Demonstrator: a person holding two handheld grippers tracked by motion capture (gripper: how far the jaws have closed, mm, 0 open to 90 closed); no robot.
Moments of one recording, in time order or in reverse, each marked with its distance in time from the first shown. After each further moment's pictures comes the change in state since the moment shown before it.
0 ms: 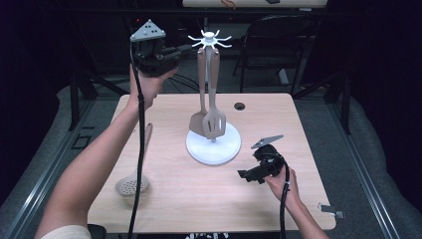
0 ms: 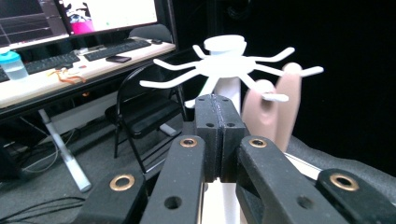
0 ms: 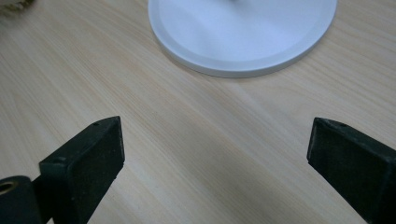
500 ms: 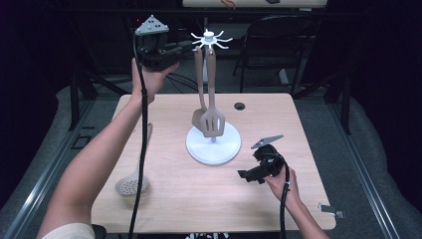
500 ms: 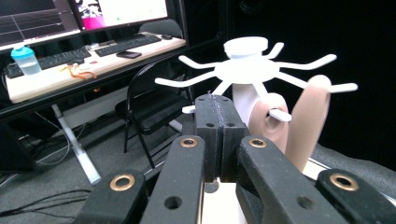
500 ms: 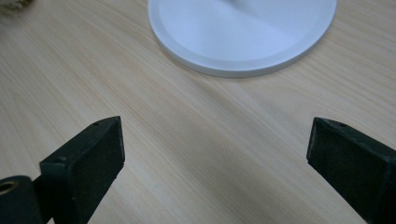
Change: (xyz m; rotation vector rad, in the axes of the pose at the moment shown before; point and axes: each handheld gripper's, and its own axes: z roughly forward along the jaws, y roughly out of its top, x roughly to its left) left arm 0.007 0.004 0.010 0.020 0.045 -0.004; right arm 0.000 0.000 0.000 -0.001 -0.003 -0.001
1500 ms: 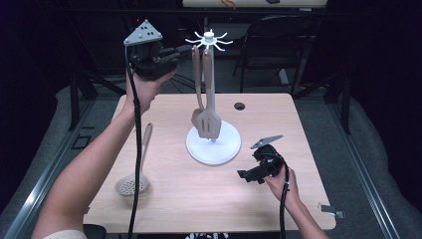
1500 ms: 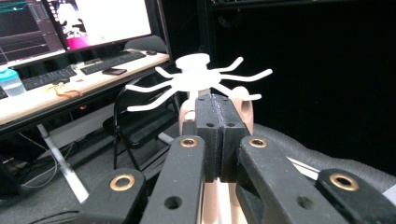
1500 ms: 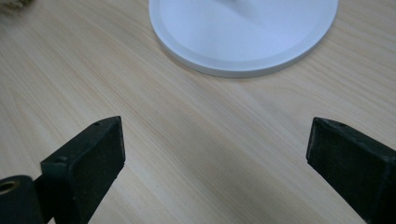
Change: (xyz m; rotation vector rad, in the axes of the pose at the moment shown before) left arm -0.023 -0.001 -0.028 -0.058 -0.064 0.049; right arm 0.002 0.001 0.000 0.004 -0.009 0.004
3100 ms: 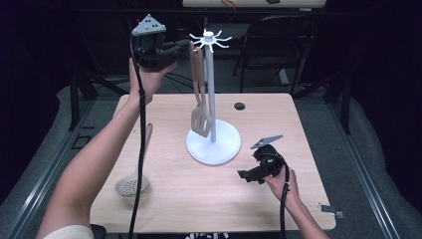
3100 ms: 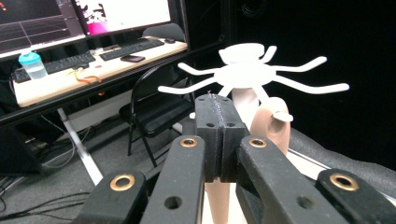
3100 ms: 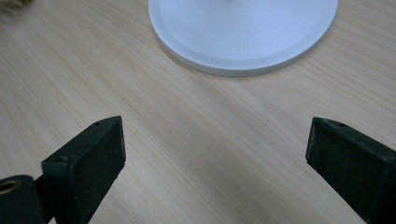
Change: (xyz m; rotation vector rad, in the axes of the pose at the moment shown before) left arm 0.023 0.000 0.019 0.047 0.076 -0.038; right arm -0.001 0.000 0.000 0.002 0.005 -0.006
